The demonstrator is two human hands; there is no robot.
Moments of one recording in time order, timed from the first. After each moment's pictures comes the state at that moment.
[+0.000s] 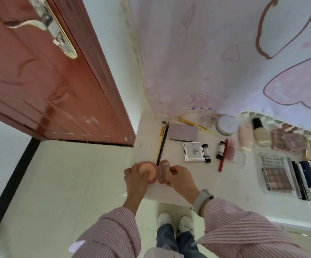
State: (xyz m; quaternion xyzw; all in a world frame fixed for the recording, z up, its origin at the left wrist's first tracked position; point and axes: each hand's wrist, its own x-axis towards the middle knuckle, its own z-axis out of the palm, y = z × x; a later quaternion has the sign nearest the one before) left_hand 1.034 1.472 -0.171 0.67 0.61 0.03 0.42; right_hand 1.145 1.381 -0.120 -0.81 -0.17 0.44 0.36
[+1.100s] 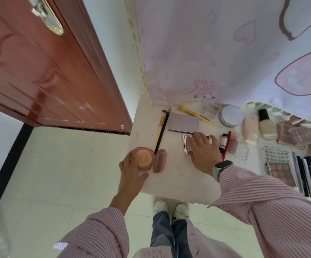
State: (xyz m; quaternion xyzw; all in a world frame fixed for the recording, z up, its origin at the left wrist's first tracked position) left_hand 1.023 1.475 -0.184 0.79 0.50 -0.01 0.36; right_hand 1.245 1.371 -0.161 -0.82 -0.54 0.12 -0.13
